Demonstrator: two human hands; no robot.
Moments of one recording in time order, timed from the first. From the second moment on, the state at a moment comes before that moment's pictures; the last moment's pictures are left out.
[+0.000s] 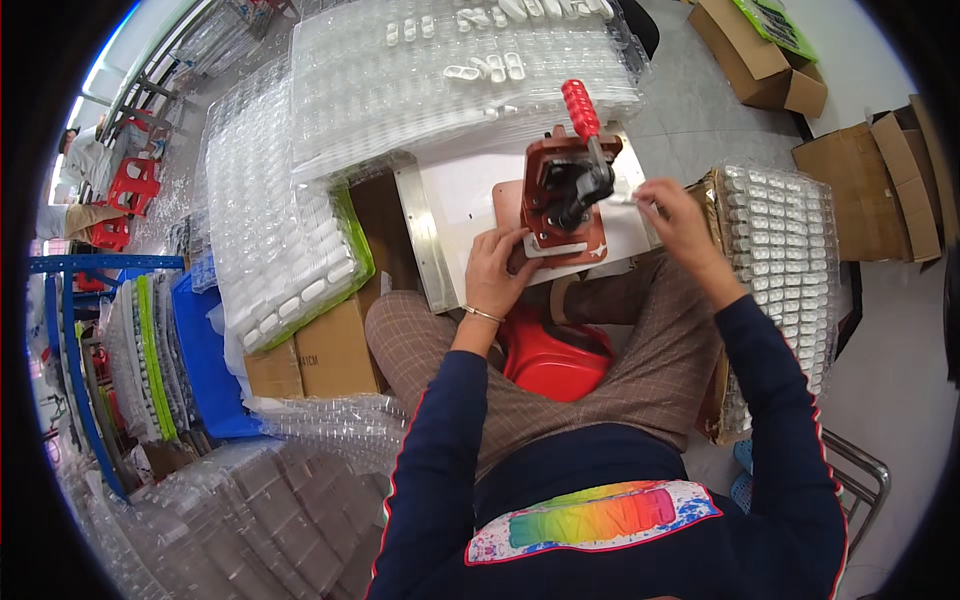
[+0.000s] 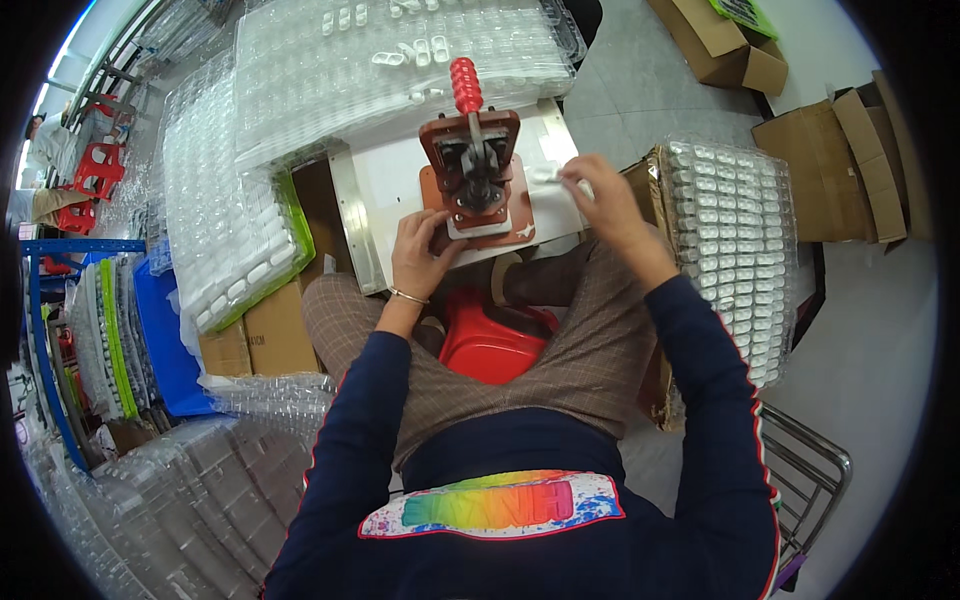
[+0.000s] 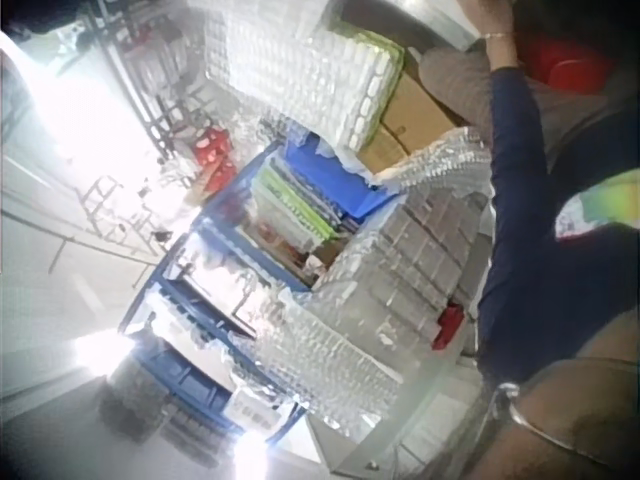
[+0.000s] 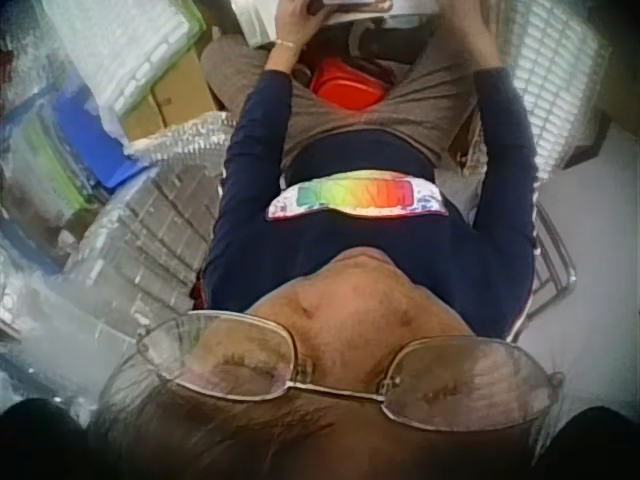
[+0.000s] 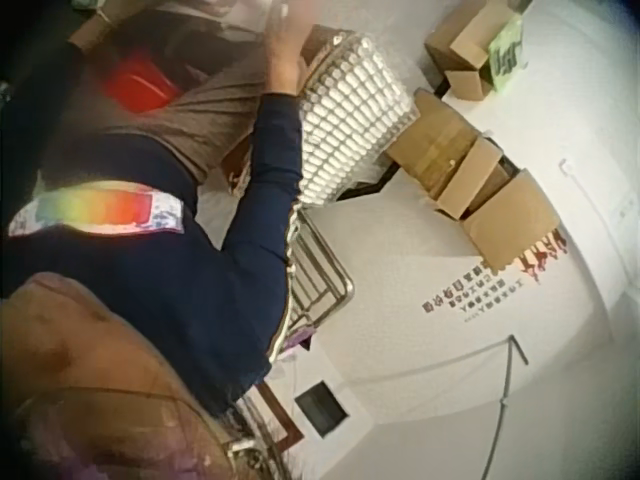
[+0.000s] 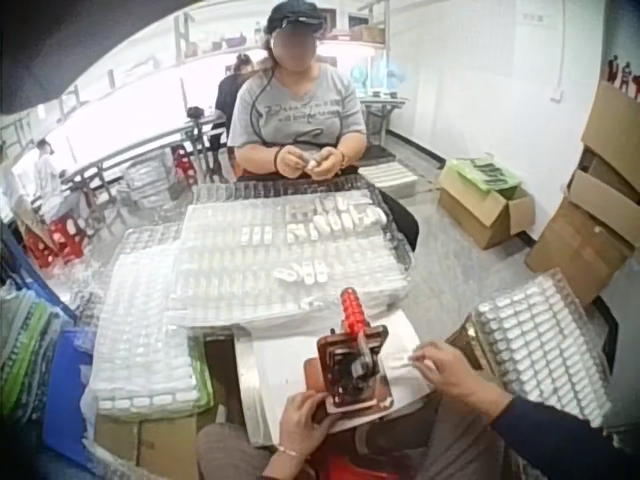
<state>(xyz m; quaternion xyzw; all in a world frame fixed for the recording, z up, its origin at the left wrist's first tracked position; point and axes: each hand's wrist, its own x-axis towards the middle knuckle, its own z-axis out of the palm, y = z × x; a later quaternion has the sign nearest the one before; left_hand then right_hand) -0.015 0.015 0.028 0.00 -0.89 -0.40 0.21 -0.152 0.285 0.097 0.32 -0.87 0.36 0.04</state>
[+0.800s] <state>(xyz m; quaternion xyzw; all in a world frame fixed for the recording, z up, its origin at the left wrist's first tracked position) -0.007 0.020 0.027 0.01 -0.90 -0.39 0.20 -0.171 0.202 0.167 0.17 -0.67 0.72 -0.06</state>
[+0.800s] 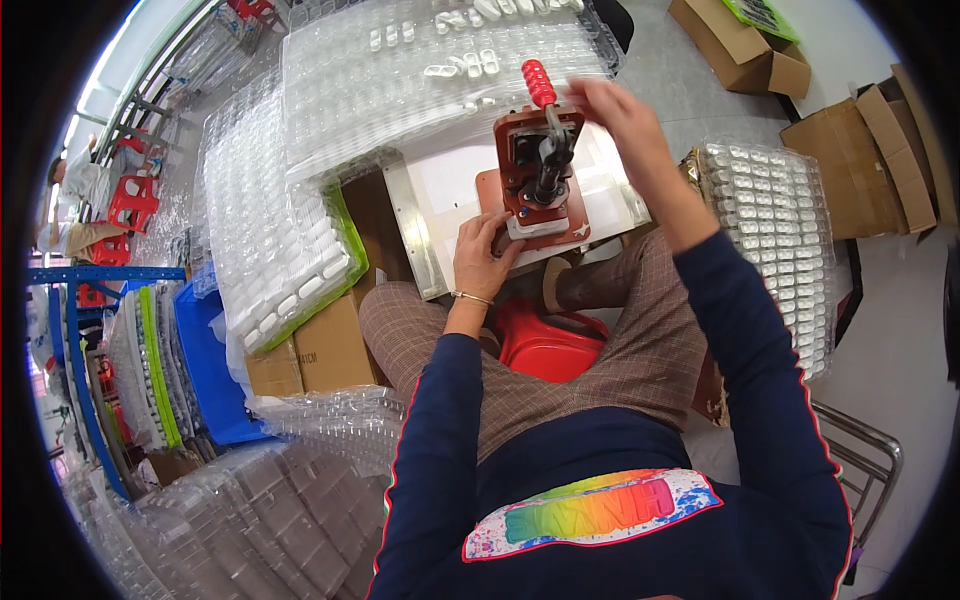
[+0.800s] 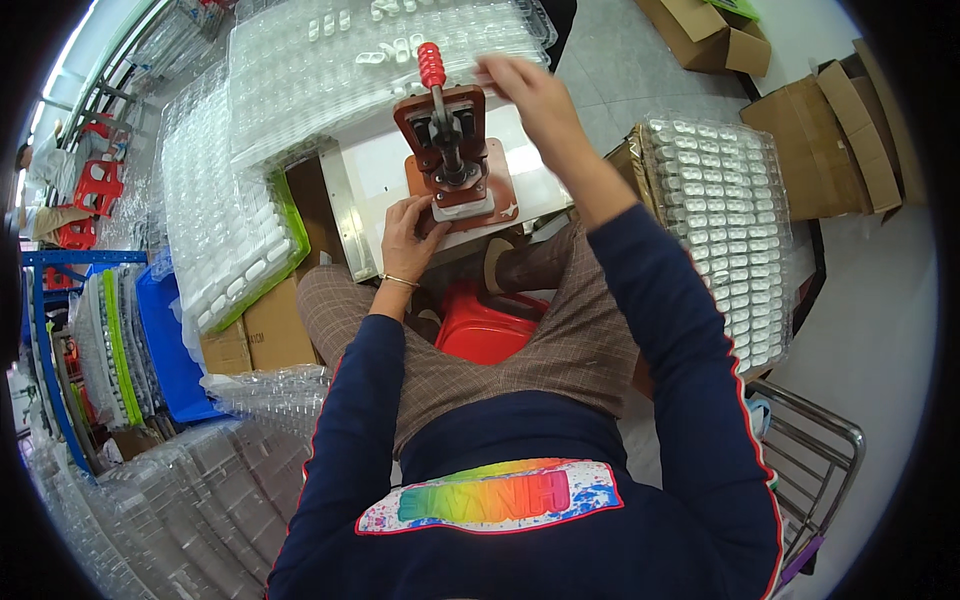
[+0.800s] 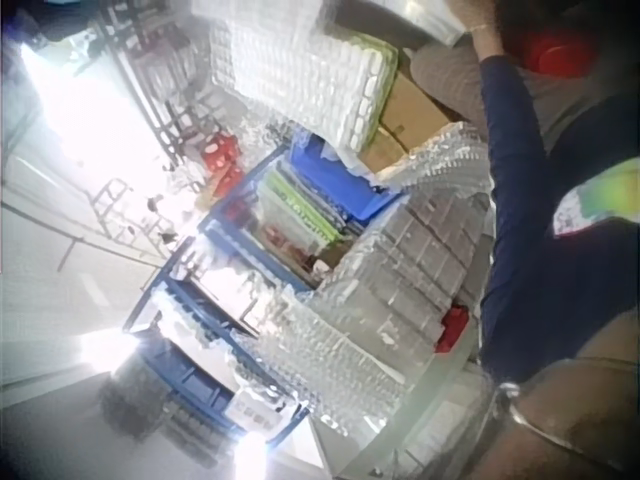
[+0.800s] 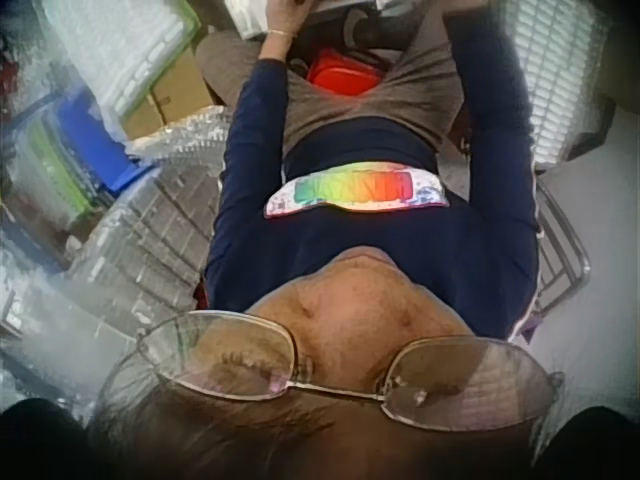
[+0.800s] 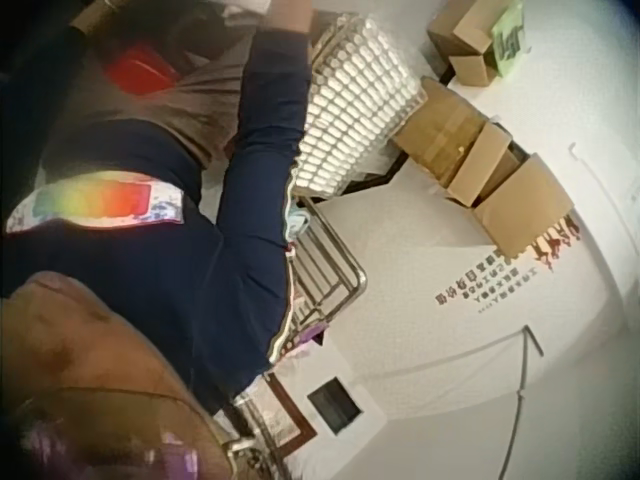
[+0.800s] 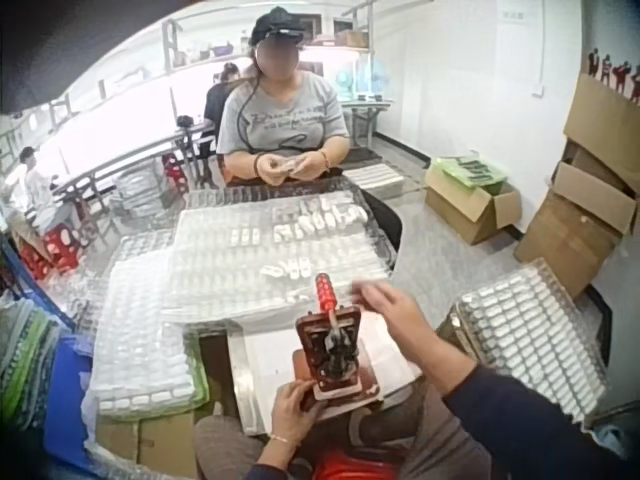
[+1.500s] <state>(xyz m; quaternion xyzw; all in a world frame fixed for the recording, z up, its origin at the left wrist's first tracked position) -0.012 0.010 0.003 -0.01 -0.91 -0.37 0.20 -0.066 0.188 0.177 0.61 -0.68 0.34 0.22</state>
